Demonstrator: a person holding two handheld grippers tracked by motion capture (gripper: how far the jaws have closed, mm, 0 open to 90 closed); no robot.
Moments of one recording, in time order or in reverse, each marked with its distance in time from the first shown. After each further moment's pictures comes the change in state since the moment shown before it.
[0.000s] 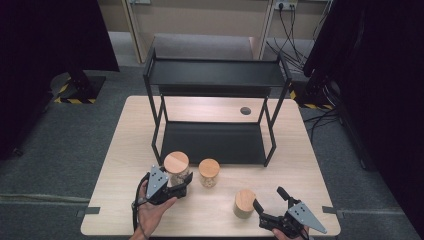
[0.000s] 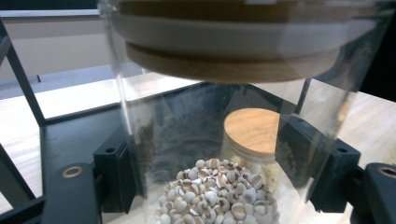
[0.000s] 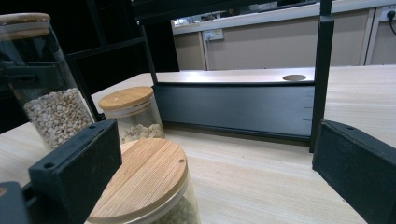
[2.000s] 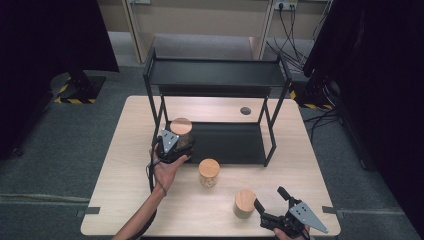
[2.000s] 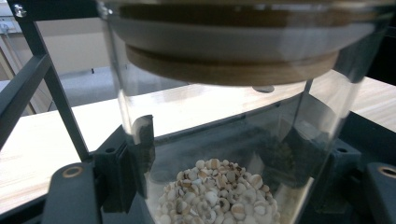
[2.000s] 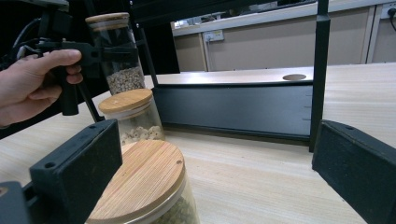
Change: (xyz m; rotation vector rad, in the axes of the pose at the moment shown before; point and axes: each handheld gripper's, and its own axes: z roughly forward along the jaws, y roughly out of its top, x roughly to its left) left arm 0.022 0.028 0.106 0.025 0.200 -0.021; right arm -0.003 -0.001 -0.001 -0.006 0.002 0.017
